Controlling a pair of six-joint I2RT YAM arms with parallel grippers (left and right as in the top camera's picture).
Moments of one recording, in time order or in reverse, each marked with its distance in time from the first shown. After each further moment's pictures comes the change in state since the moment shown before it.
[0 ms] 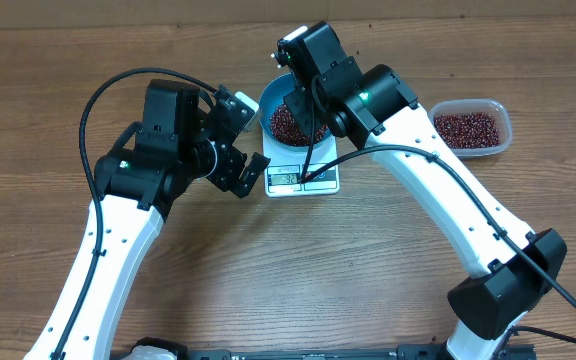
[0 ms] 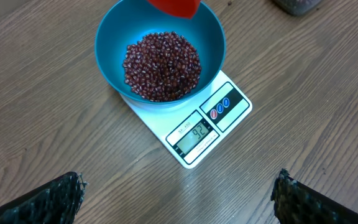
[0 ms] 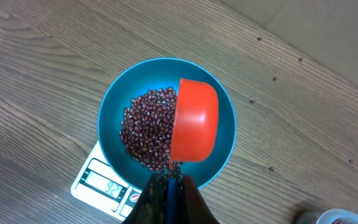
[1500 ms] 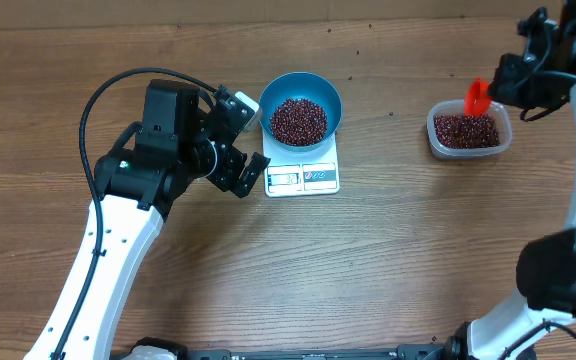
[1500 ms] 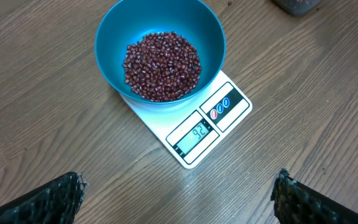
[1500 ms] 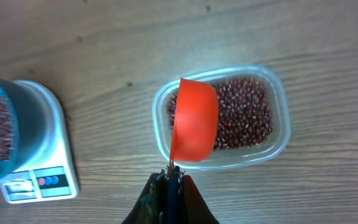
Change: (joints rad) left arm 0.000 0.000 0.000 0.000 0.000 0.000; right arm -0.830 0.005 0.019 -0.280 -0.402 0.008
